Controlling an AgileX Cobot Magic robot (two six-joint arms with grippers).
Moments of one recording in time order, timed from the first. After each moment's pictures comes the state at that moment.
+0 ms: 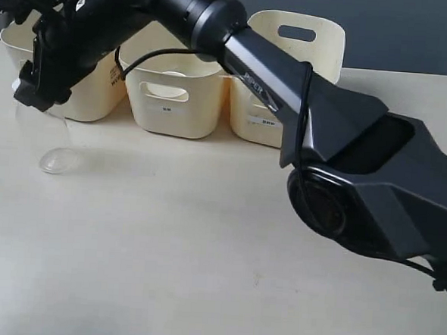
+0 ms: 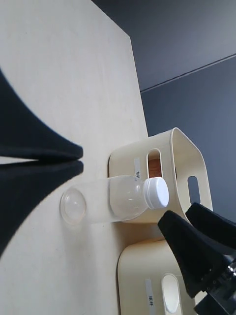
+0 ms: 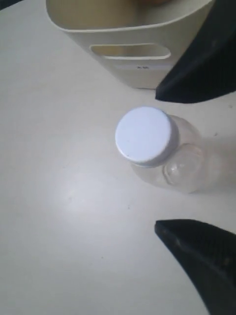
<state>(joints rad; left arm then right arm) 0.00 0.00 0.00 0.08 0.23 0.09 0.80 2.59 -2.68 0.55 1.03 -0.91</state>
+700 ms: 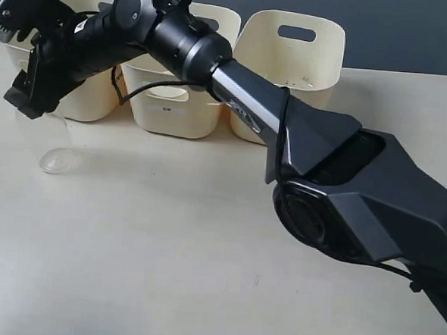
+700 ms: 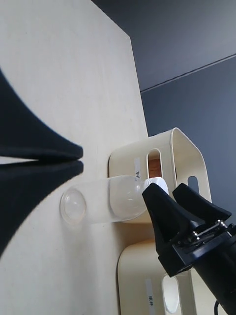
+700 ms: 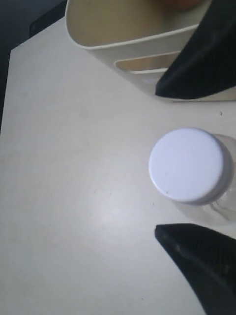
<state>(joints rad) 0.00 0.00 0.00 0.08 0.23 0.09 0.80 2.68 -2.68 0.66 0.82 -0.98</state>
